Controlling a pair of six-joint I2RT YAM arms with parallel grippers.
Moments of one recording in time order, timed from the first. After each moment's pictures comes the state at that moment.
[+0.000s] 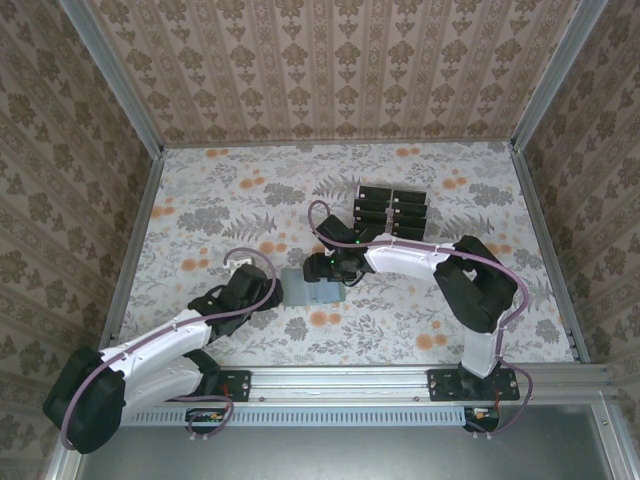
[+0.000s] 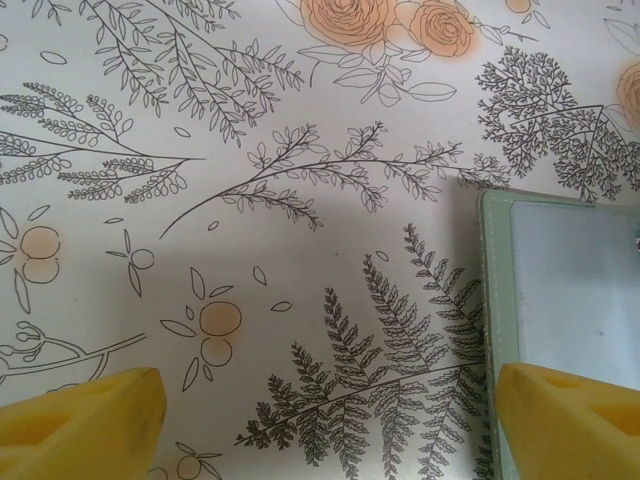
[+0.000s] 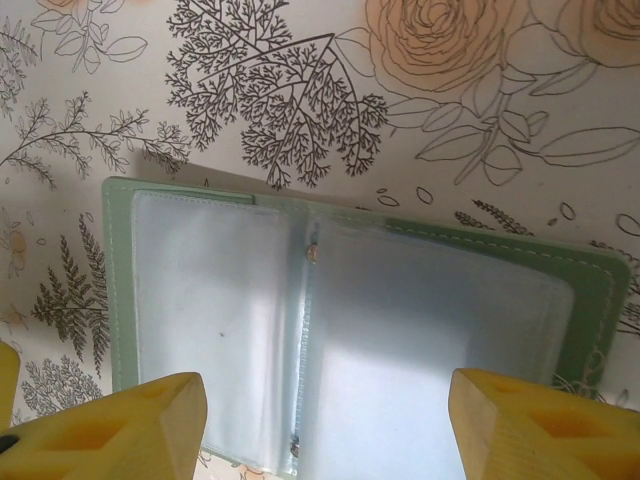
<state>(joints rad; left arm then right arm) -0.71 0.97 0.35 -0.29 -0.27 -0.73 0.79 1.86 1.20 -0.42 -0.15 0.71</state>
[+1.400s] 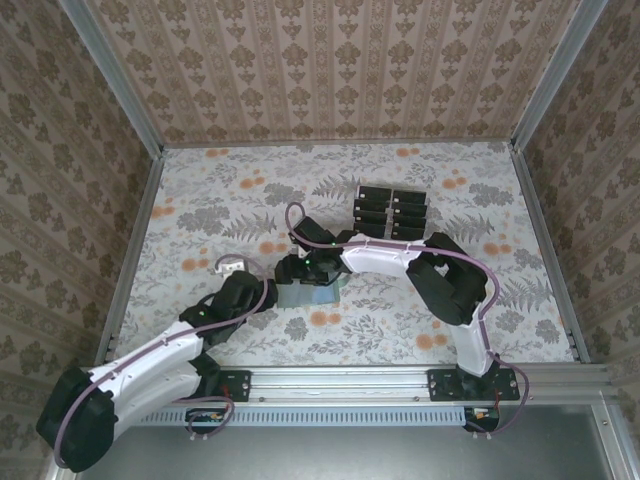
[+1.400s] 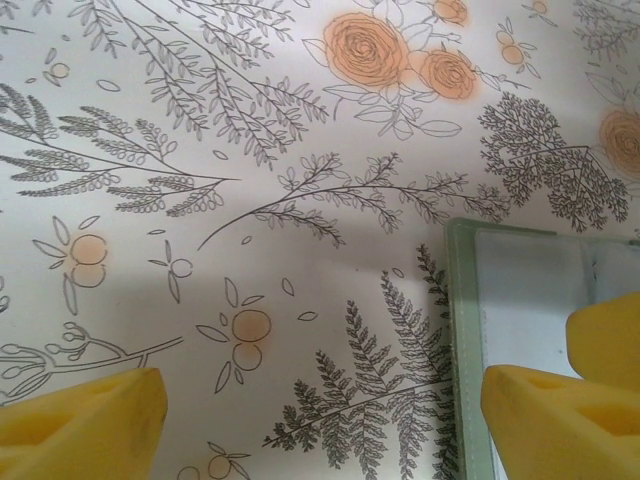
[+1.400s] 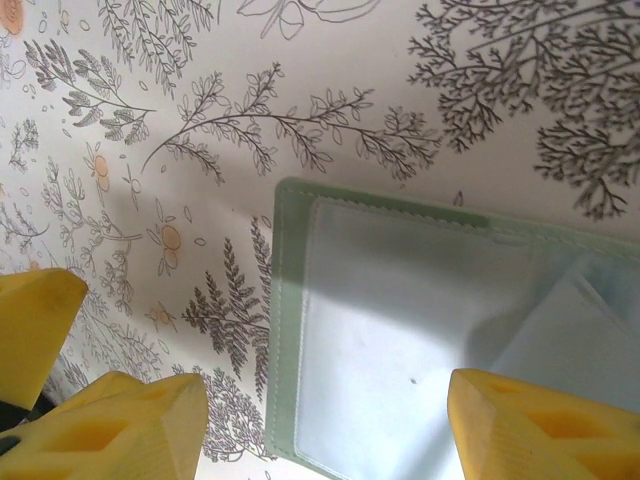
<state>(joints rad) -0.71 0.83 0.28 -0.27 -0.31 -0.74 0.86 2.03 1.38 -0.35 -0.30 0.82</state>
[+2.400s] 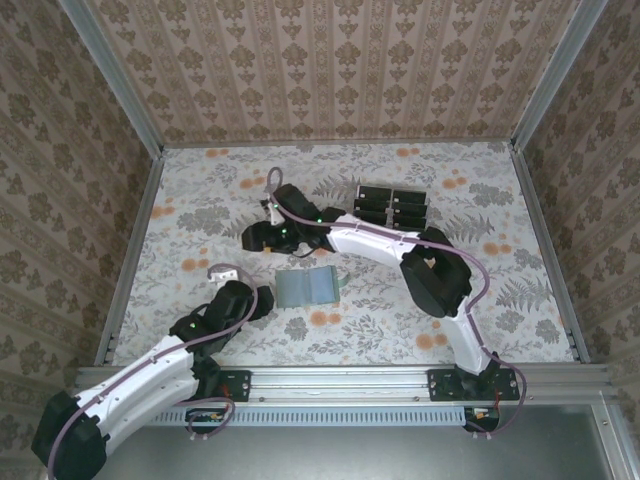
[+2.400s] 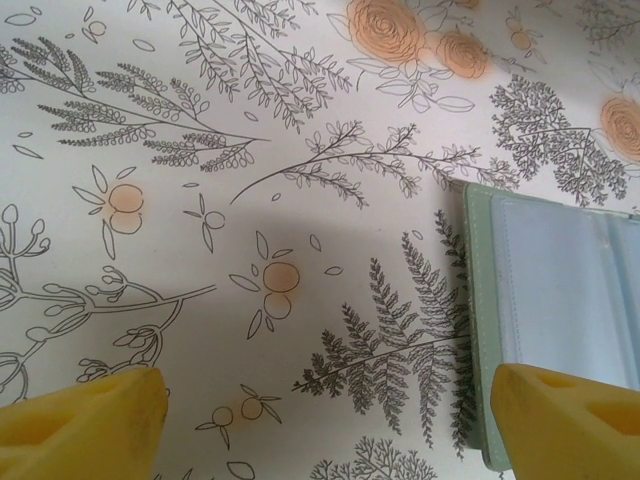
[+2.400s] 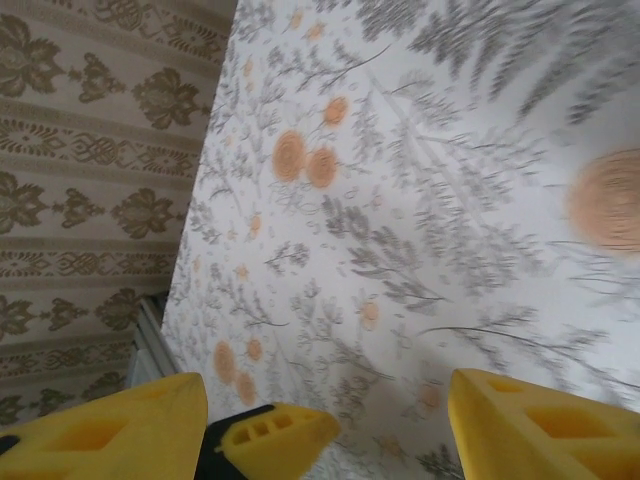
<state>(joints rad) -0.72 0.67 0.22 -0.37 -0.31 -0.77 0.82 2.11 1.69 -0.28 -0.40 0.77</state>
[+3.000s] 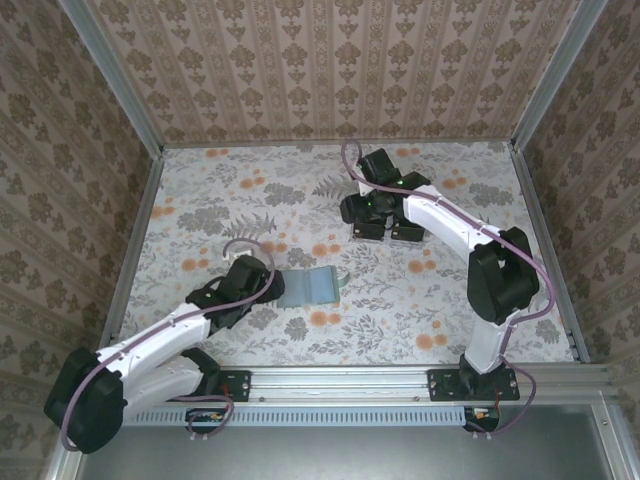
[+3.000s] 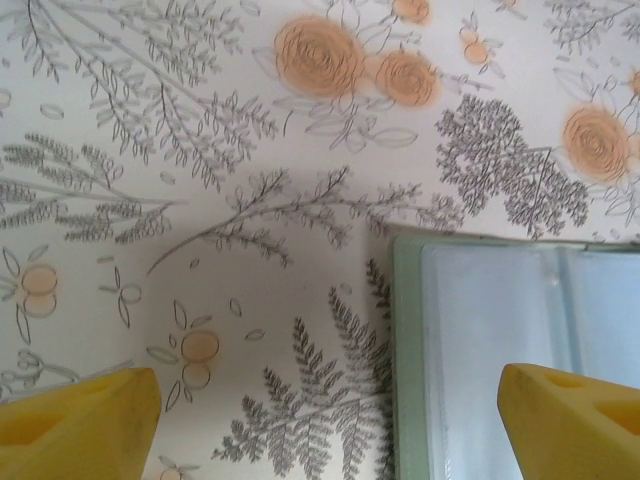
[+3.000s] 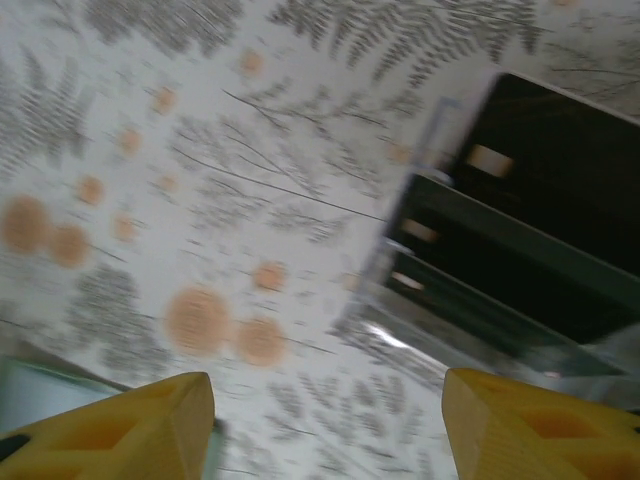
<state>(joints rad) -0.68 0.99 0.44 -0.35 -0.25 -0.72 0.47 1.82 1.49 -0.67 -0.04 0.18</state>
